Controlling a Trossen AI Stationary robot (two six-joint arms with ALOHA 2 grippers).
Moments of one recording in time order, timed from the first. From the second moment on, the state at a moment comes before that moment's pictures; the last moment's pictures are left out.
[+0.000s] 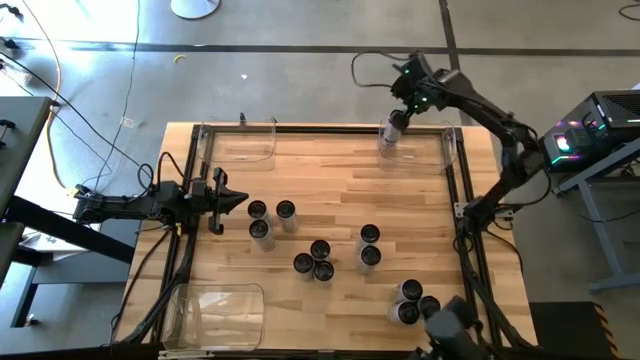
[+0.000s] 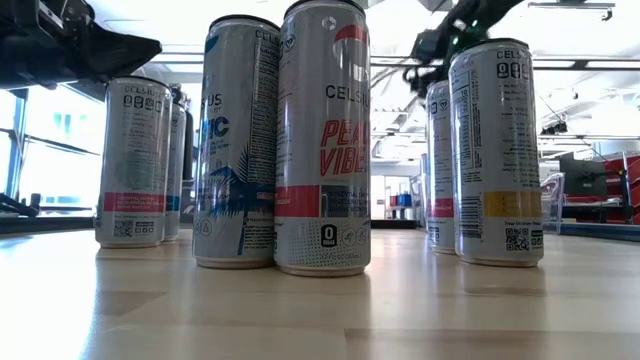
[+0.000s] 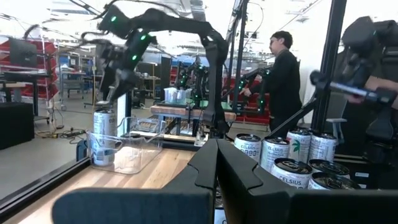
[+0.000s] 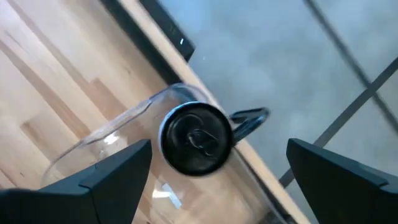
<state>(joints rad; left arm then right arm) -0.02 0.05 0.01 0.24 -0.12 -0.04 -0.90 1.60 1.55 -1.00 0.11 -0.30</state>
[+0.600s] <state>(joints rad) -0.02 0.05 0.01 0.24 -0.12 -0.04 -0.35 1.12 1.43 -0.88 0.10 -0.10</state>
